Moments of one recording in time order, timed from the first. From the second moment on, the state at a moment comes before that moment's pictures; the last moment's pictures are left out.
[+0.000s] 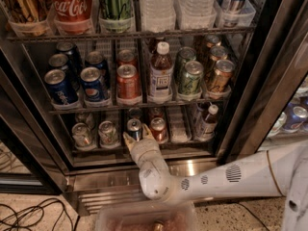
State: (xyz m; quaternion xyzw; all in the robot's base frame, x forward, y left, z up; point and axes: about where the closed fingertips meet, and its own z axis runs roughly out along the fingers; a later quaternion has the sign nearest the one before) arm 0.615 0.060 0.617 -0.74 -0.22 -0.63 0.06
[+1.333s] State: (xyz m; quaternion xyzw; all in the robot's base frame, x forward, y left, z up) arm 0.623 0.069 0.631 -0.74 -0.22 -0.63 0.08
